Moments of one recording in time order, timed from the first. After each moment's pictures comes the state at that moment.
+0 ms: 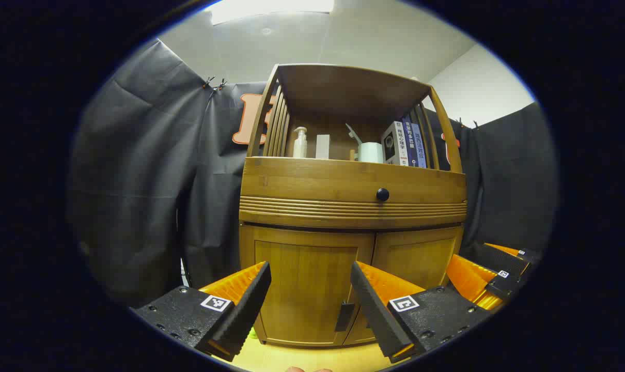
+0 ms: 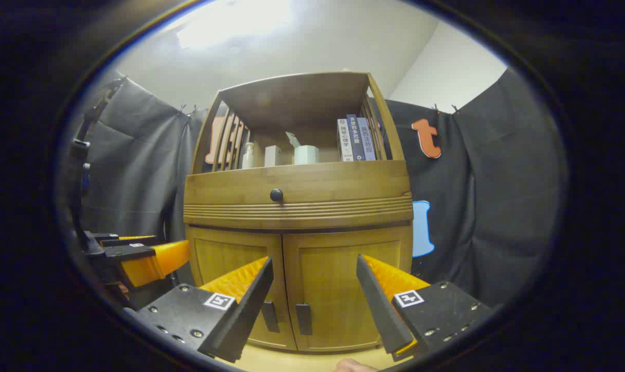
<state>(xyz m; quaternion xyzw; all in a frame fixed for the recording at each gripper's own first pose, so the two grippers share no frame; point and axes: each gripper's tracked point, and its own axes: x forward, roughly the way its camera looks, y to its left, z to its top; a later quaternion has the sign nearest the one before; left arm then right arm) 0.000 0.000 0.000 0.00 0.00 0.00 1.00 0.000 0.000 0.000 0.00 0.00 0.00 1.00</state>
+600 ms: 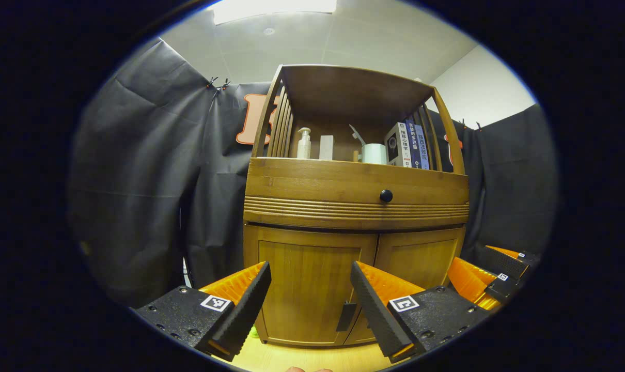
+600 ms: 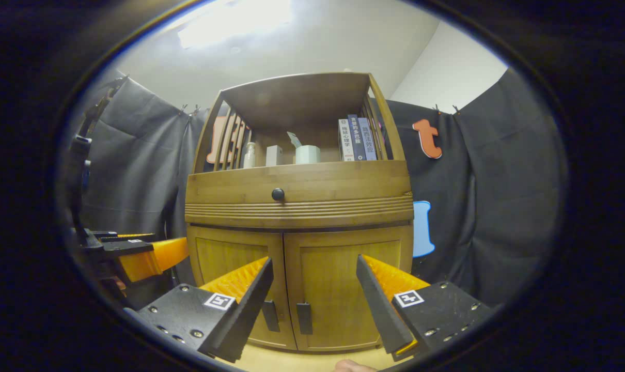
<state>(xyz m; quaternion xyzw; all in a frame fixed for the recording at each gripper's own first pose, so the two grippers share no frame) -0.001 0.005 0.003 0.00 0.00 0.01 1.00 -0.001 0.001 -0.003 0.00 0.00 0.00 1.00</state>
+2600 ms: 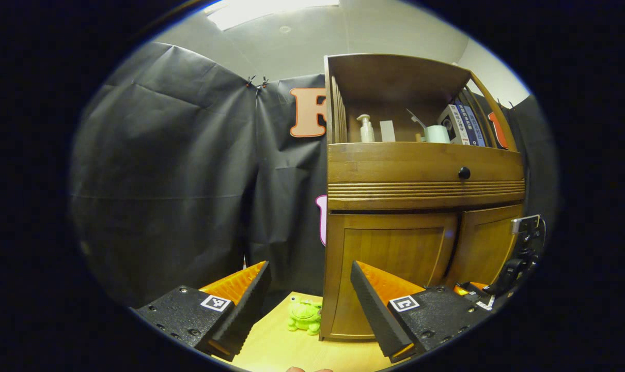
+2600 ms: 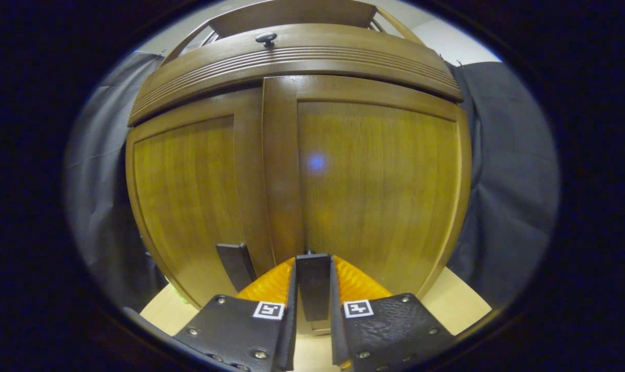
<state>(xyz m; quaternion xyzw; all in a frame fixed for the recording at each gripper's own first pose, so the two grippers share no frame) -0.021 0.122 -0.013 0.04 0.03 0.14 0.99 0.099 0.015 -0.204 -0.01 0.18 -0.06 0.98</state>
